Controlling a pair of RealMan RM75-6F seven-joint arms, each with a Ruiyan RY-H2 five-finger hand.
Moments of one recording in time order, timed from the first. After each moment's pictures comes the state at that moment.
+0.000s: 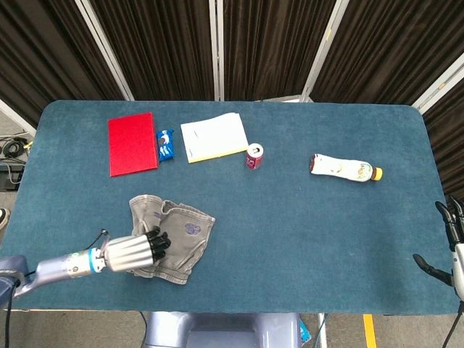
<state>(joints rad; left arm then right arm) -0.73 -1.58 0.31 -0.71 2.17 1.58 0.12 0.00 -1.01 0.11 -1.68 -1.57 1.67 0.03</state>
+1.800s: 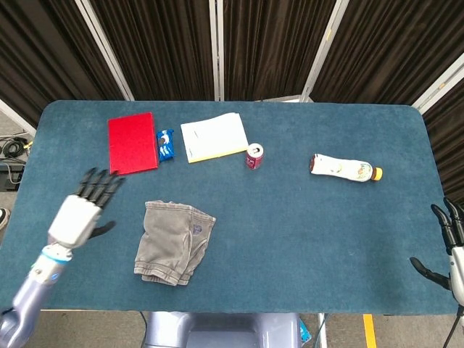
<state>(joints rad) -0.44 -1.33 0.11 -1.38 1.54 1.58 0.08 -0.01 -1.00 0.10 -1.70 -1.60 1.68 0.01</state>
